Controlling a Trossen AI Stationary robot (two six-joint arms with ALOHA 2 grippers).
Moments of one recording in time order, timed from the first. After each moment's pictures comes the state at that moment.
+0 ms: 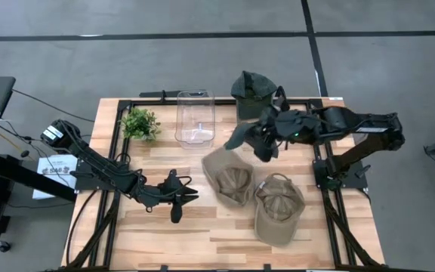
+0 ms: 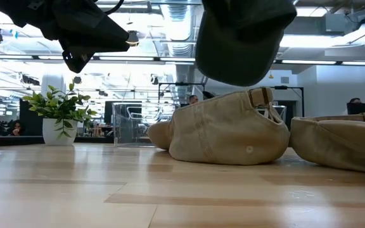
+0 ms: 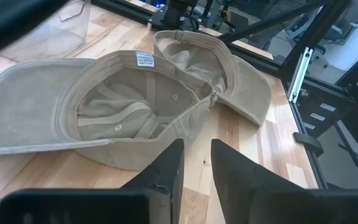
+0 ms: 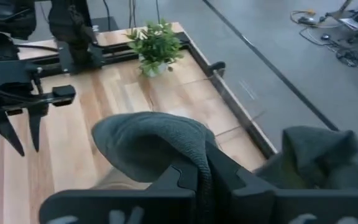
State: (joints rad) left arm -0.58 1.35 0.54 0.41 -0.59 -0.53; right arm 0.14 1.37 1.68 -0.99 0.51 0.20
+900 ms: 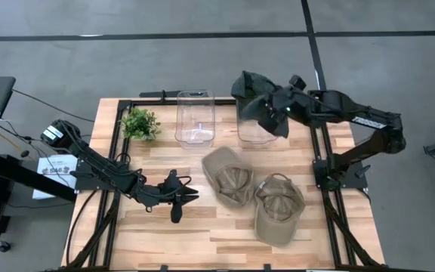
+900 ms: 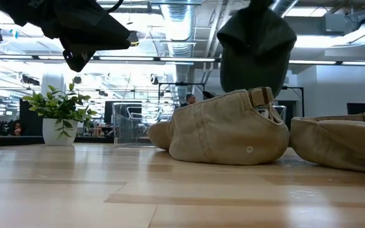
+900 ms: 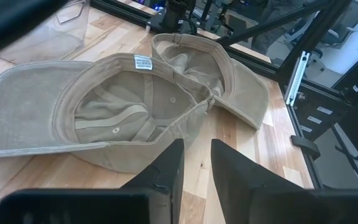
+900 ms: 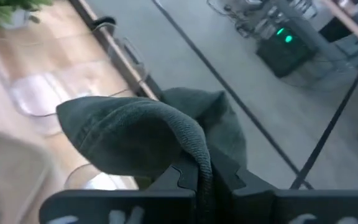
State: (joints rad) left arm -0.58 1.35 0.54 0.43 -0.59 -0.53; right arm -0.14 1.35 1.62 -1.07 0.66 0.03
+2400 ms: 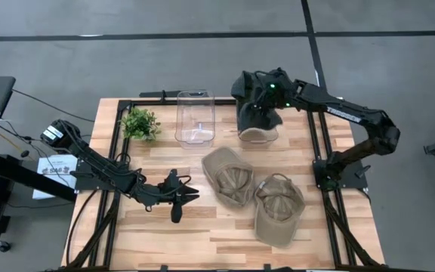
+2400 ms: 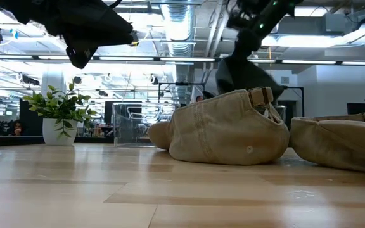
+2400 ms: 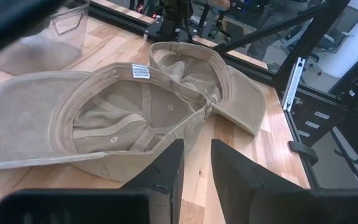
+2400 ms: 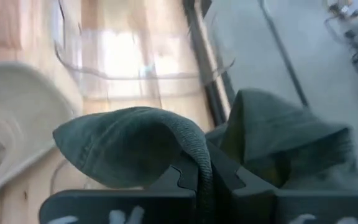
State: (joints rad) left arm -0.58 1.35 0.54 0.47 -0.60 -0.50; right arm -0.54 1.42 1.28 -0.62 -0.05 -0.51
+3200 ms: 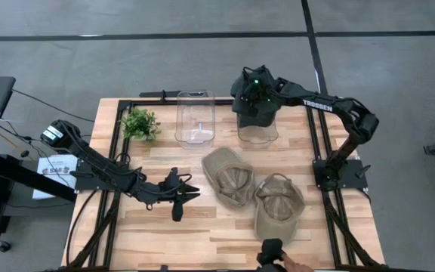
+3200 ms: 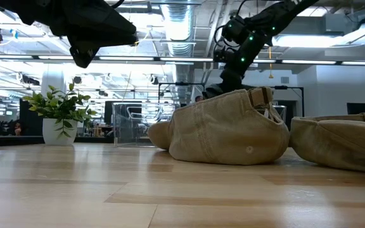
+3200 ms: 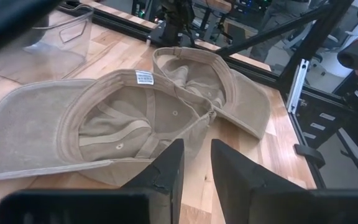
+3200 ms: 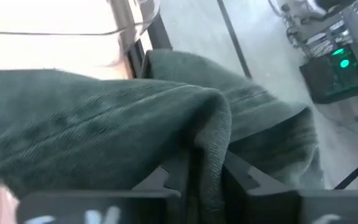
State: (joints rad) left arm -0.56 1.35 0.54 0.47 -0.60 -0.47; right arm -0.63 1.66 1.28 -0.37 0.16 -0.61
